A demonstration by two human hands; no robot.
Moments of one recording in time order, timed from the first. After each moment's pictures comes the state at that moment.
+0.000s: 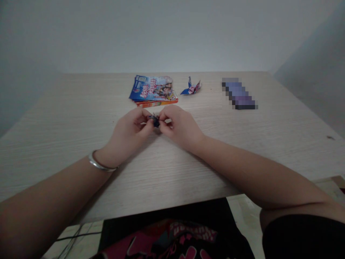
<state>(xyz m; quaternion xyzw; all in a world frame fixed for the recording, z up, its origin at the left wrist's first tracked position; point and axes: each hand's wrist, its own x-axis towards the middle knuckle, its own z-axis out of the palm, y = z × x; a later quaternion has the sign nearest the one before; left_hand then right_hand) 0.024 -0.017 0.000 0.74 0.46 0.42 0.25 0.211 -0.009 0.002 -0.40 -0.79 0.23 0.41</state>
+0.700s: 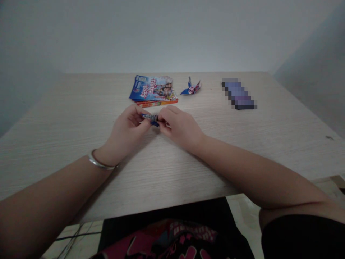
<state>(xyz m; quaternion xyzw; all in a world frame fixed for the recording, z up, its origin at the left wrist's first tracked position) 0.026 -0.009 -0.012 0.68 0.45 0.47 0.35 0.215 -0.009 0.005 -0.39 -0.84 0.14 0.35</state>
